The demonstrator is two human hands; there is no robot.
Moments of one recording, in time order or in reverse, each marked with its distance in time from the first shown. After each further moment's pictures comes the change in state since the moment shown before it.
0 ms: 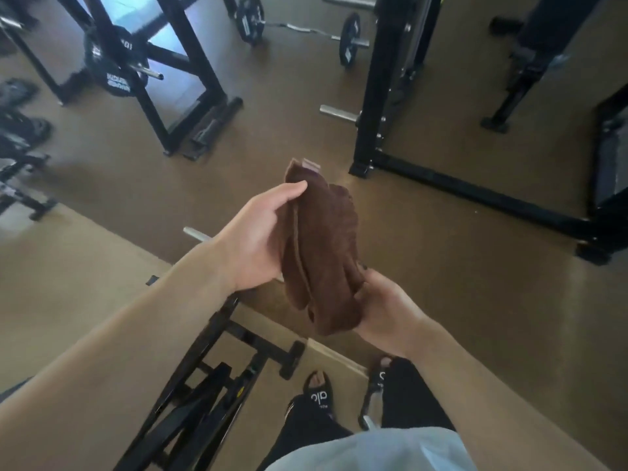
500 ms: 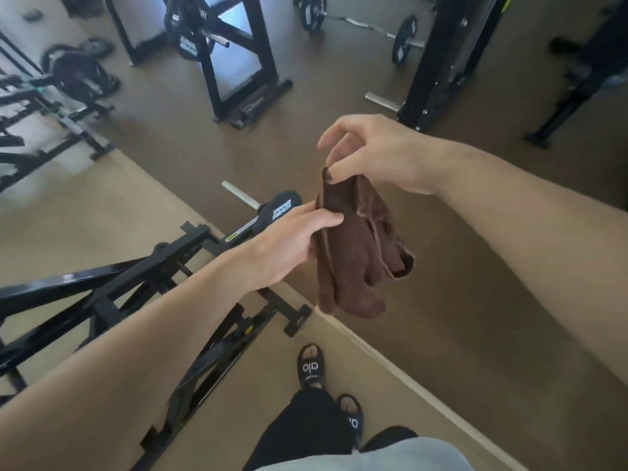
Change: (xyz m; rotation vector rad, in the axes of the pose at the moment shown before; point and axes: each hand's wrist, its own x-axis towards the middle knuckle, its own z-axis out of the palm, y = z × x) left_hand -0.121 -0.146 -0.005 0.327 -0.003 0.267; right_hand -0.082 -0.059 0.157 -1.413 -0.048 -0.270
